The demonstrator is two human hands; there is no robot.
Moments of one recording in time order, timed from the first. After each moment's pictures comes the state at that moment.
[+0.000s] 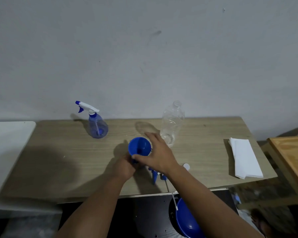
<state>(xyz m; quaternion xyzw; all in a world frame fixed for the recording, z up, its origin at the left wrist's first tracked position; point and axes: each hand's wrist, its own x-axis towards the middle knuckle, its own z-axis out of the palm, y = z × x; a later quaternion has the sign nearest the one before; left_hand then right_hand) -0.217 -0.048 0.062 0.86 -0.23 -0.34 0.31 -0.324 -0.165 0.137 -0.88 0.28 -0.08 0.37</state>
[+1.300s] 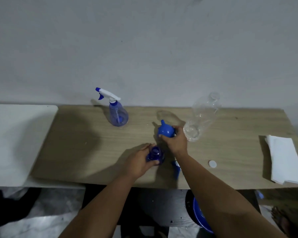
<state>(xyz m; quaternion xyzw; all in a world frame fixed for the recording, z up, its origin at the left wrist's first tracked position) -0.180 -0.020 0.024 0.83 -0.34 -0.32 0.30 -0.253 -0.196 0.017 -0.68 0.49 -0.14 0.53</state>
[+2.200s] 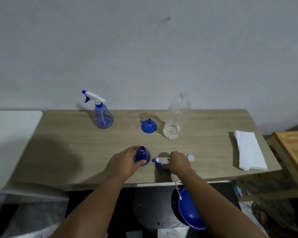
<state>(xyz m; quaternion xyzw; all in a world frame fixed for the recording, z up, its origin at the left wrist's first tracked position) -0.217 -0.012 0.052 0.88 -0.35 -0.23 0.22 -0.369 -0.191 0.048 -0.83 0.46 0.19 0.25</state>
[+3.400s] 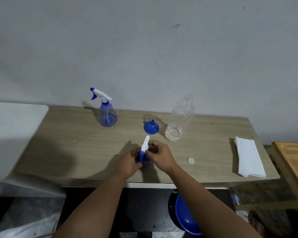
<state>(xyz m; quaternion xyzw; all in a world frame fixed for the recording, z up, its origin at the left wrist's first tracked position) -0.229 -0.008 0.060 0.85 -0.31 -0.30 0.30 -0.330 -0.140 0.079 -0.73 0.27 -0.11 0.62</state>
